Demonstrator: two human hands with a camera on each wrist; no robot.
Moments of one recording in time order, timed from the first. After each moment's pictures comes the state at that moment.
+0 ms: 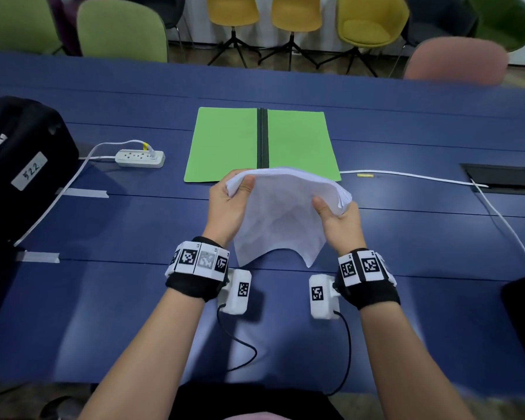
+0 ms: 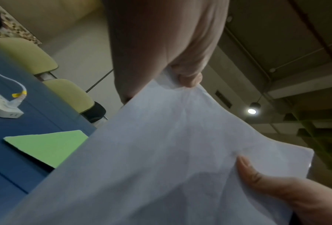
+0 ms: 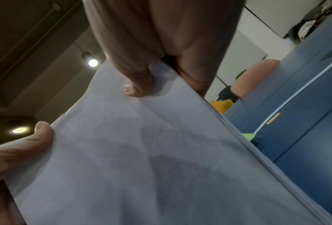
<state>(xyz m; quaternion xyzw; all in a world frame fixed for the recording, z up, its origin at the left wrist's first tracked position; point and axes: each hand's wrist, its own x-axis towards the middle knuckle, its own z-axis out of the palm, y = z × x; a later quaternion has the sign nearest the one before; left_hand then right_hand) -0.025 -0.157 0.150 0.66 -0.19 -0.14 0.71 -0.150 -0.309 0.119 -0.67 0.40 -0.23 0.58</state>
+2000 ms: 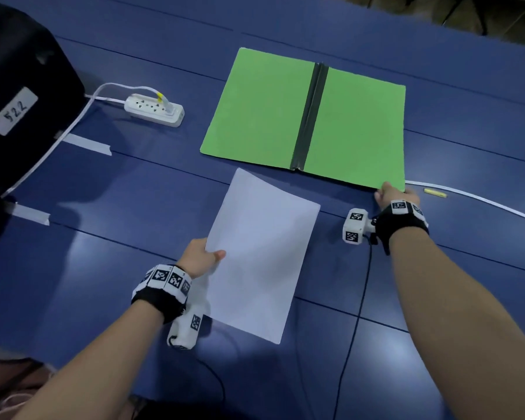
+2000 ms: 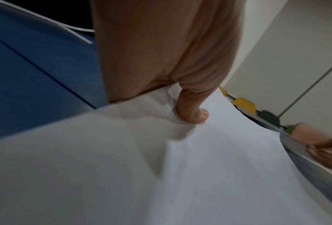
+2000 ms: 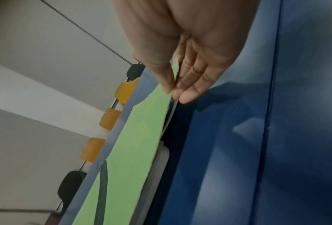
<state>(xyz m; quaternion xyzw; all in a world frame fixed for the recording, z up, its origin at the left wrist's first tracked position) 0.040 -0.100 -0.015 0.81 0.06 -0.40 0.42 -0.007 -0.509 -0.028 -0.49 0.62 -0.18 0.58</state>
